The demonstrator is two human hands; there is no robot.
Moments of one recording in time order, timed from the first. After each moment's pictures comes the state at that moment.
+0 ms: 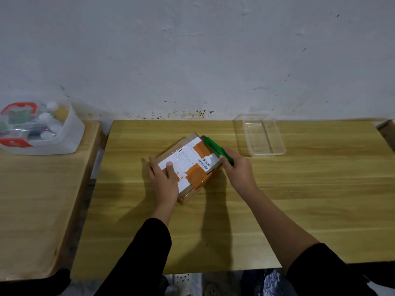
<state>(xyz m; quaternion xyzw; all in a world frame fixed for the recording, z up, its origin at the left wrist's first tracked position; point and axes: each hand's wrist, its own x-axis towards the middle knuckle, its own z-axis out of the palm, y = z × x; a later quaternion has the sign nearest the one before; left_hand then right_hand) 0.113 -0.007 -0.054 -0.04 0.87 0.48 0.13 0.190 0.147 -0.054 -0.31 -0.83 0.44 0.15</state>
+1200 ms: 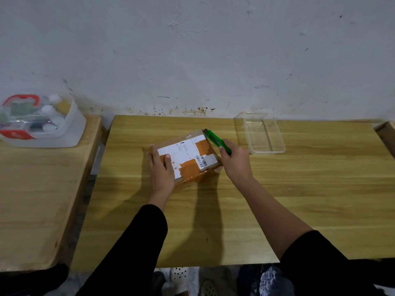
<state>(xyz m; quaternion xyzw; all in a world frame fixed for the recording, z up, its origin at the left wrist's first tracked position) 0.087 -0.016 -0.081 0.03 0.88 0.46 0.13 0.174 0.140 -0.040 -0.34 -0.84 0.40 0.15</state>
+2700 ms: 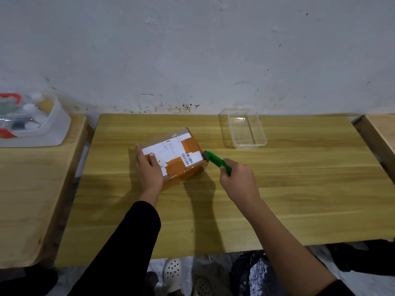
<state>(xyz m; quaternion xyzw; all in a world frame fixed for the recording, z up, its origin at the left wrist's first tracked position) 0.111 -0.007 -0.069 -0.04 0.88 0.46 0.09 0.258 0.127 -0.020 -0.37 -0.88 0.29 0.08</state>
